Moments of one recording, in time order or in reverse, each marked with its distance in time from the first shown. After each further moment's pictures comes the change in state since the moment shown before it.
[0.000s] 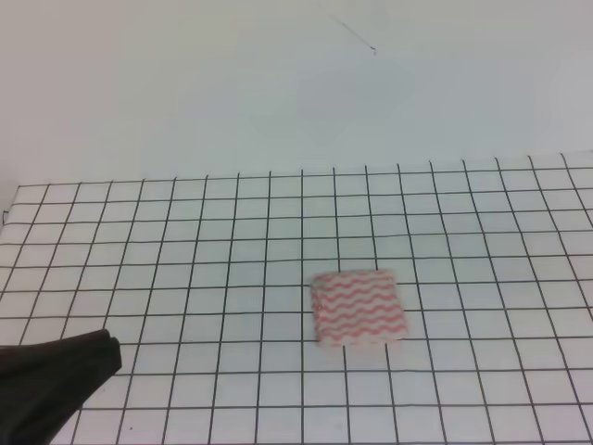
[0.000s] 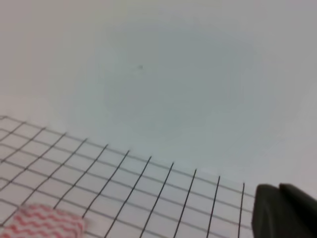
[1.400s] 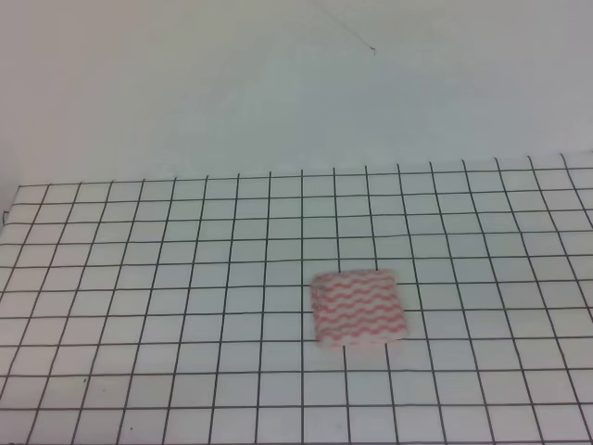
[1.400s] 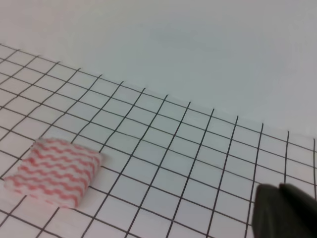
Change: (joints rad) left arm 0.216 -0.501 0.655 0.710 -0.238 -0.696; right arm 0.000 -0.005 0.014 0.000 0.170 0.000
